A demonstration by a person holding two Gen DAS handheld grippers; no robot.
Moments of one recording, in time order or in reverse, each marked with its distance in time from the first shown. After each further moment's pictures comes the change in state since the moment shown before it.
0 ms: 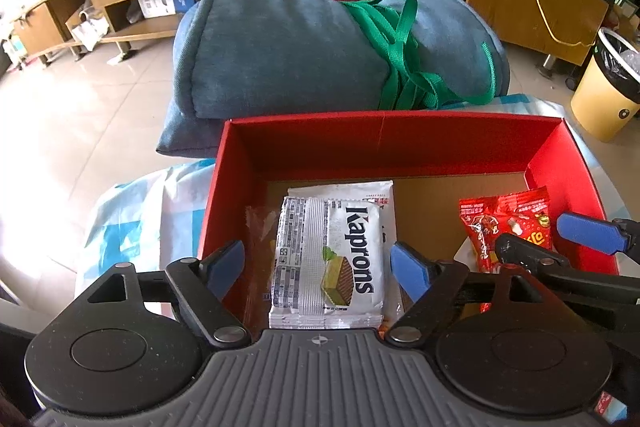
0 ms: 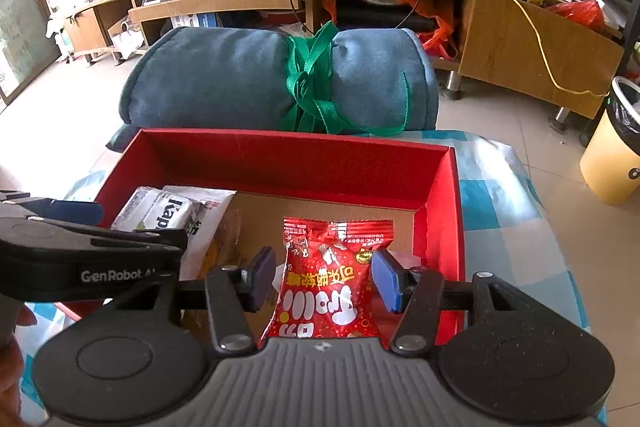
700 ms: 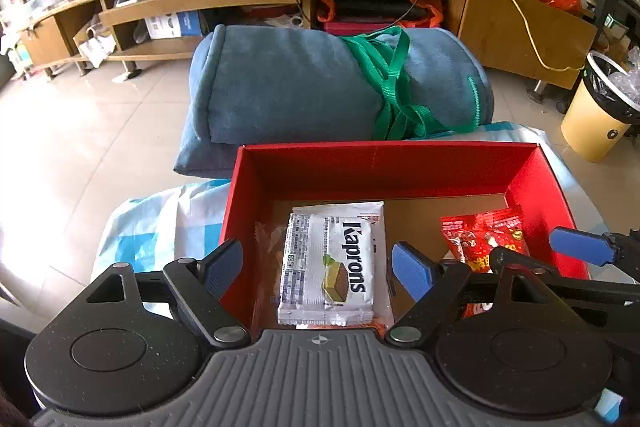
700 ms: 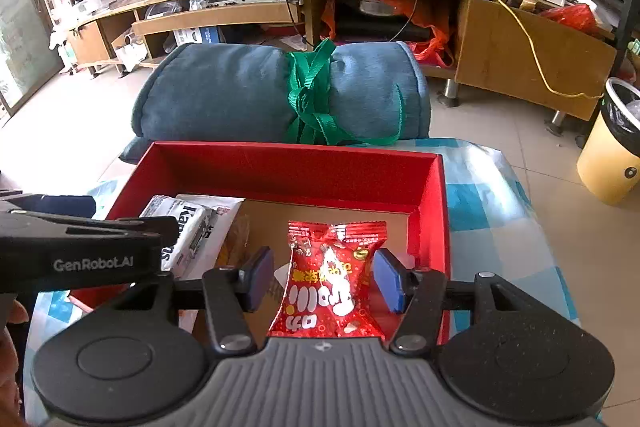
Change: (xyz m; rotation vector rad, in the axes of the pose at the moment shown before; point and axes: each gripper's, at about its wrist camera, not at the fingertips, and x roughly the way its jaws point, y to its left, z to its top) left arm -0.032 0.004 -0.003 -0.011 -0.078 -0.015; right arm -0.022 -0.002 -0.003 0.016 -0.028 0.008
